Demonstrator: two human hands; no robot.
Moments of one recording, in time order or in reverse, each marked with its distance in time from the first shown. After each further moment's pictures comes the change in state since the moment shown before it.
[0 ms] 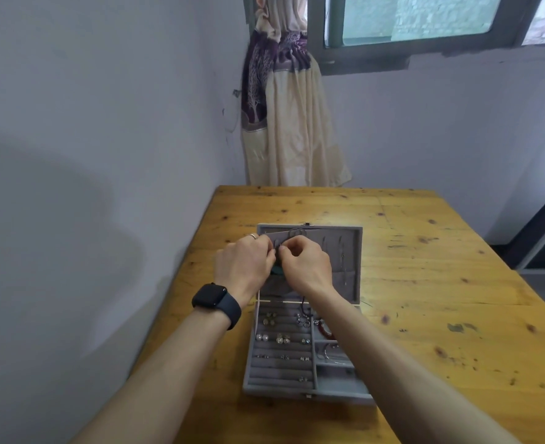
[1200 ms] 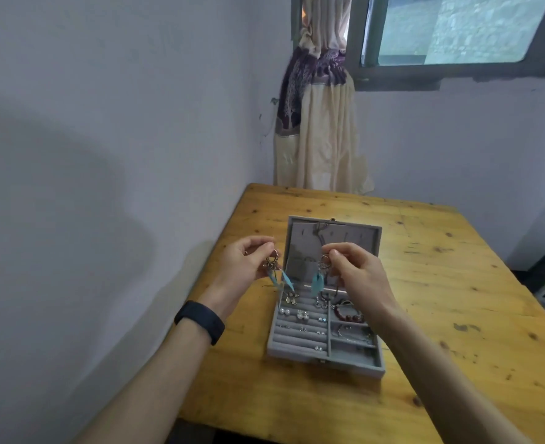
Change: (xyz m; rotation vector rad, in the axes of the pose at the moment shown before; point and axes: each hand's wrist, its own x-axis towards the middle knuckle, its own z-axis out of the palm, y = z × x) left_hand -0.076 -0.030 -0.057 -1.455 -0.124 -0.535; right_hand -0.092 -0.009 -0.071 0.379 -0.144 -0.131
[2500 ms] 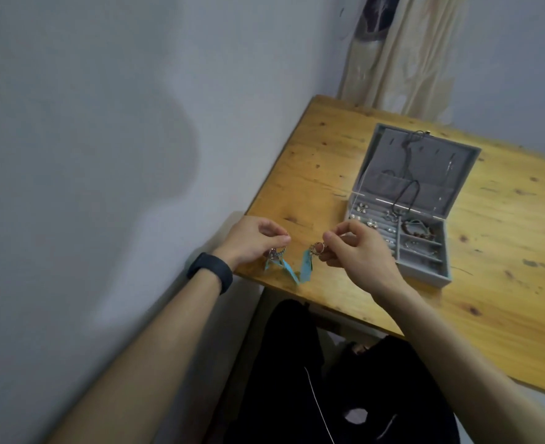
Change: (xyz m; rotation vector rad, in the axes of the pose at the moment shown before) left_hand -0.088 -0.096 -0.137 0.551 -0.074 -0.172; right_hand -0.115 0.020 0.115 -0.242 -0.249 0.203
